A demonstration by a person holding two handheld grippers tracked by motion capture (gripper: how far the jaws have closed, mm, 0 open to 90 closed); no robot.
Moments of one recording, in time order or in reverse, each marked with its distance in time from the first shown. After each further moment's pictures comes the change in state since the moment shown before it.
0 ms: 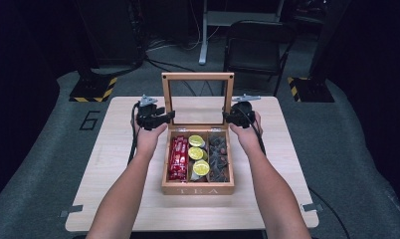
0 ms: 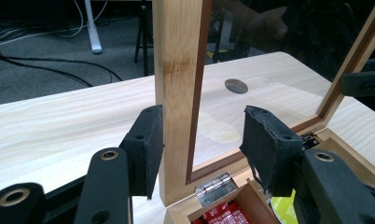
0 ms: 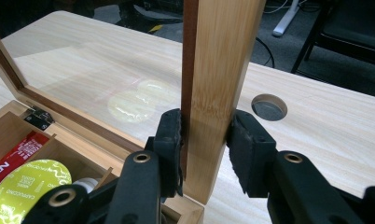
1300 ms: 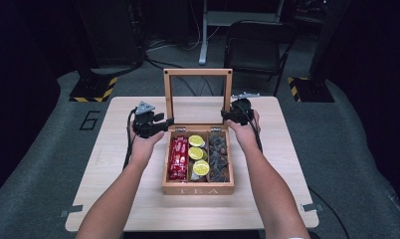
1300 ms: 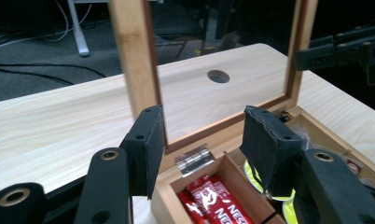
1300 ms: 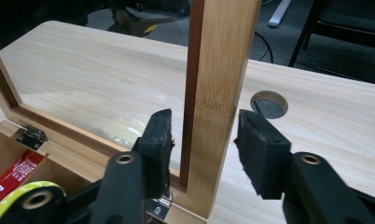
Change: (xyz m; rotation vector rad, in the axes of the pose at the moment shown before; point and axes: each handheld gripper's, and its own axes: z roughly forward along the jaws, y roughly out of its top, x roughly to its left) left arm -0.011 -0.011 -0.023 0.005 -0.059 0.056; right arm -0.003 0.006 0.010 0.013 -0.013 0.079
